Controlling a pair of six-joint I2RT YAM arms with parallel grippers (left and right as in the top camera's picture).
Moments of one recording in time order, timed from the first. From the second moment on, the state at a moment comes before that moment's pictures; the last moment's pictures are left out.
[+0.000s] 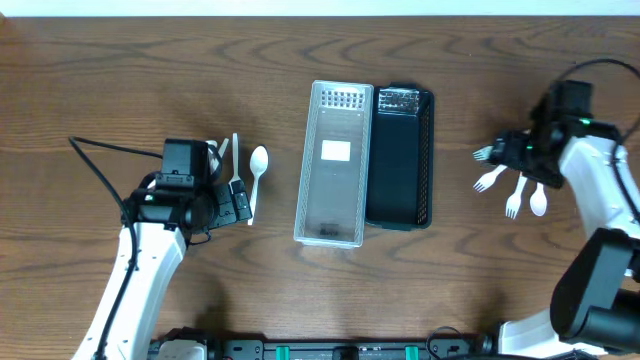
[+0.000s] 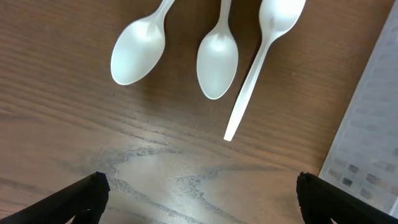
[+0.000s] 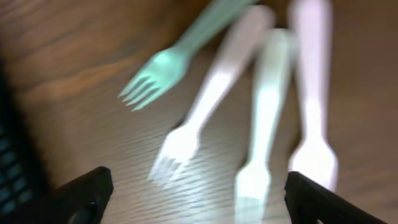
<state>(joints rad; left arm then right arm) -0.09 1.23 0.87 -0.89 0.03 -0.33 -0.24 1.70 1.20 -0.80 -0.04 0.21</state>
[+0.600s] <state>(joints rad) -0.09 1.24 0.87 -0.89 0.03 -0.33 -0.29 1.82 1.20 -0.78 0.04 0.27</state>
